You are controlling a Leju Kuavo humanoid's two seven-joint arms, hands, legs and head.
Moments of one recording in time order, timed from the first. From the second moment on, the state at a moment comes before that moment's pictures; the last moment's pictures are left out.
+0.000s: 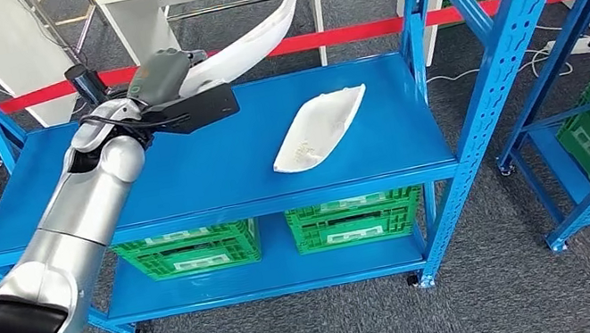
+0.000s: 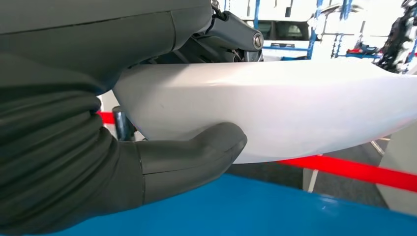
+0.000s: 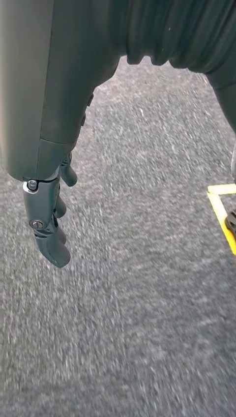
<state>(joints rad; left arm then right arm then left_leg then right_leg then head) -0.97 0.10 -0.38 -0.88 -0.77 -0.09 -0.40 -0.09 0.14 -1.17 -0.20 1.17 -0.11 -0.34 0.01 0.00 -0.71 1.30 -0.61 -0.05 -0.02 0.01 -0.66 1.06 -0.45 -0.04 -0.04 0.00</state>
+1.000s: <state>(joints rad) -0.97 0.06 -0.42 -0.71 -0.78 0.01 -0.45 -0.09 0.12 -1.17 -0.20 1.14 -0.12 -0.35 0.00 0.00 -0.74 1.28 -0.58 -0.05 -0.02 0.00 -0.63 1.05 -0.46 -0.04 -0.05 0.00</state>
